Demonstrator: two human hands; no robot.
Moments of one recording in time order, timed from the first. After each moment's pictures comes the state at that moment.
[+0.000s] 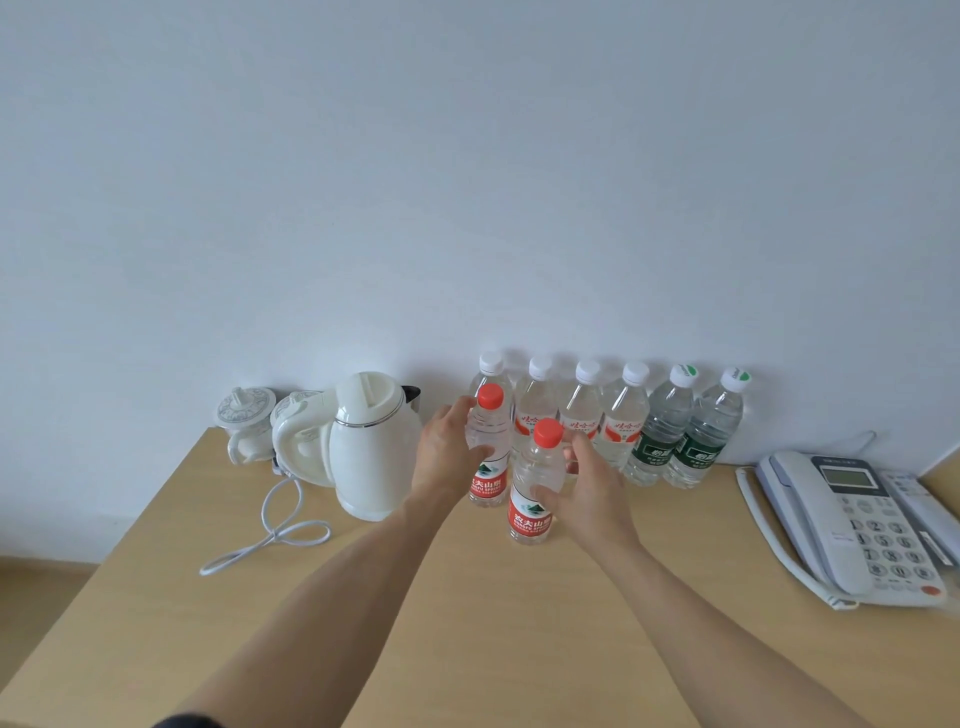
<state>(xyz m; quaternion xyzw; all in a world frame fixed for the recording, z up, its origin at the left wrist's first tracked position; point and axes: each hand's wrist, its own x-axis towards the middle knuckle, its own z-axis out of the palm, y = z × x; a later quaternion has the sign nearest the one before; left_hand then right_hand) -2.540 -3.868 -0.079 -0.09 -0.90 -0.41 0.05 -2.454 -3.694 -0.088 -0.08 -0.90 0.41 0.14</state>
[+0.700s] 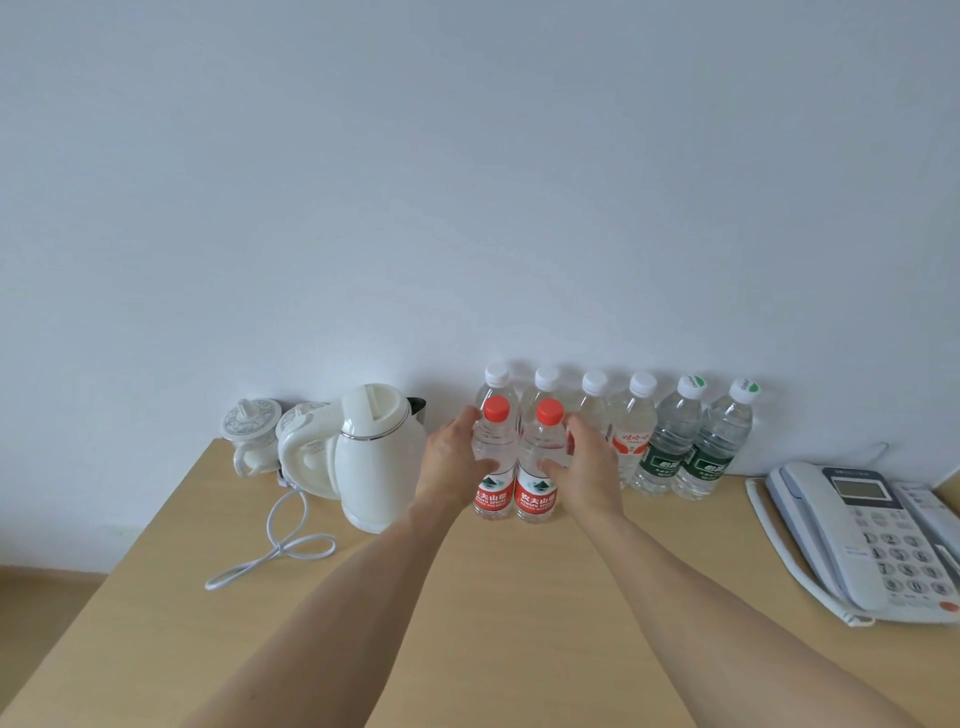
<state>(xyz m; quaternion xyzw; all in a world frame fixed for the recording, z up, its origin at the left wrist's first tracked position) -2.547 -3.872 -0.075 -0.10 -0.91 -0.41 0.02 -2.501 -3.698 -0.079 -0.12 -0.91 0.37 0.15</state>
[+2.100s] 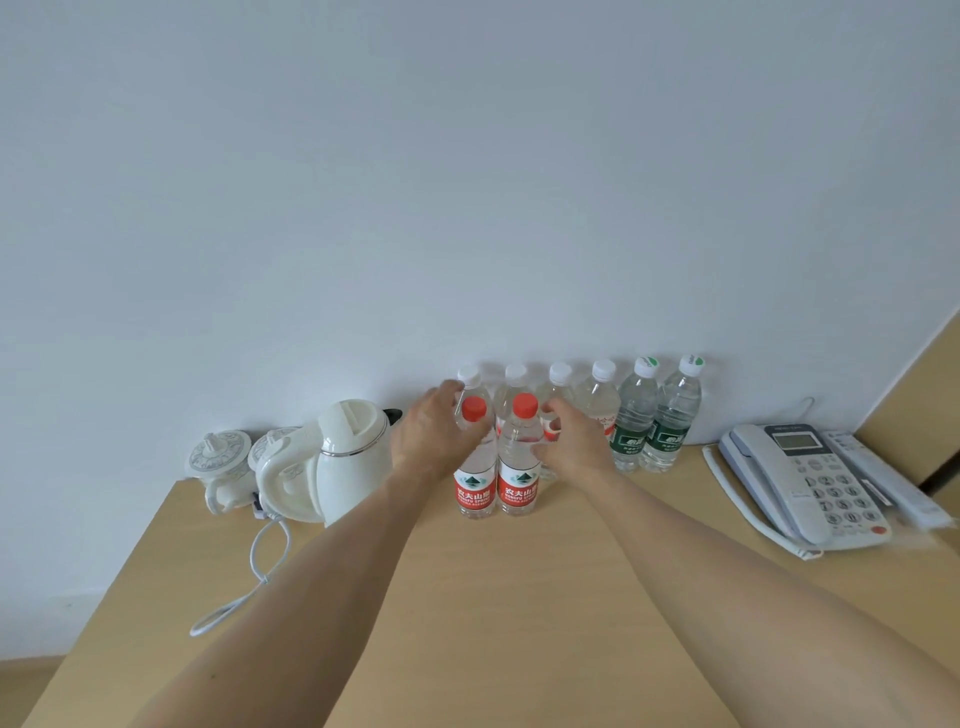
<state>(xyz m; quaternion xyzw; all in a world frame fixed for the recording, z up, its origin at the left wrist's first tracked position) -2.555 -3.878 -0.029 -0.14 -0.93 -0.33 0.05 -2.496 -3.688 -0.053 -0.17 -0.91 0.36 0.09</state>
